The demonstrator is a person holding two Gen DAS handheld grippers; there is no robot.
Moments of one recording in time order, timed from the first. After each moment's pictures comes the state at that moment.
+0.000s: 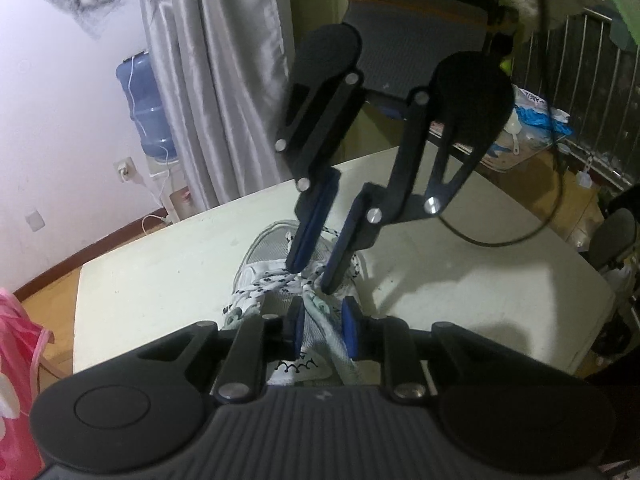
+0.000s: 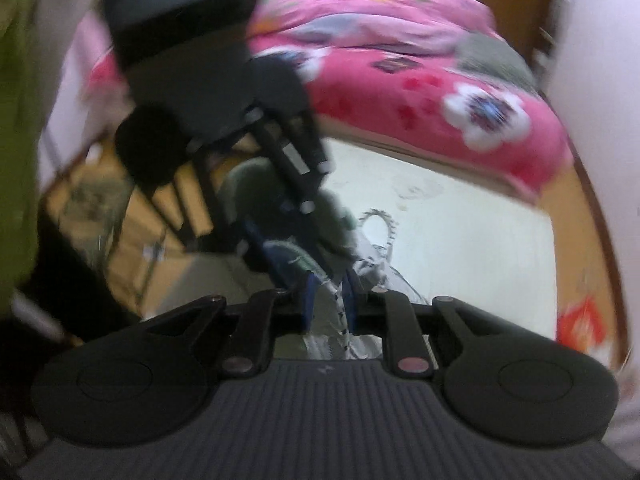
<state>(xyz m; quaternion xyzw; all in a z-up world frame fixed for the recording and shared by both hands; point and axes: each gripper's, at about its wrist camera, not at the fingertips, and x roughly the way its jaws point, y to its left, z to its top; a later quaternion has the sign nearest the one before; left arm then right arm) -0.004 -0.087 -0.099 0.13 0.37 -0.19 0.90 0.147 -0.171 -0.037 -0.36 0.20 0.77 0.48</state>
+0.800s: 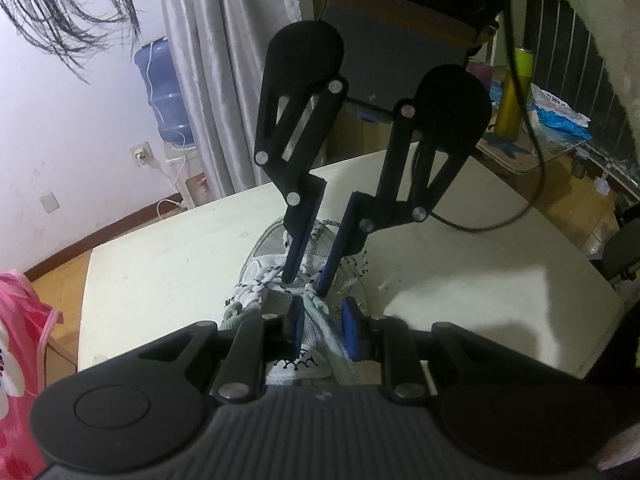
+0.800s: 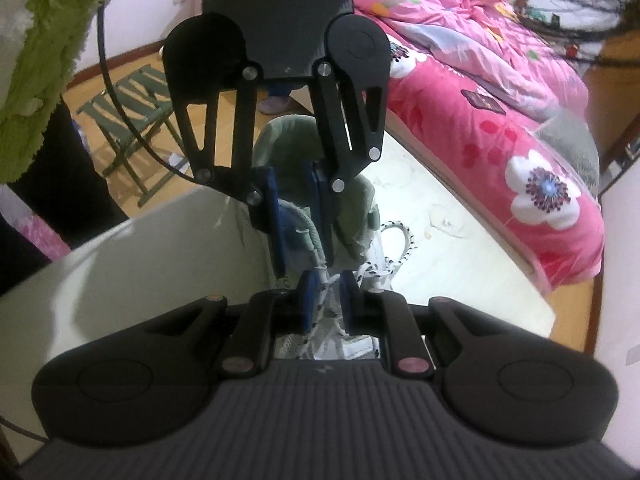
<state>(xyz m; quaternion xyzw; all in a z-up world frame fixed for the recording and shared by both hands) 0.009 -0.091 -0.099 0.12 0.39 -0.16 0.90 0.135 -0.157 -0.048 -0.46 0.06 0.81 0.36</state>
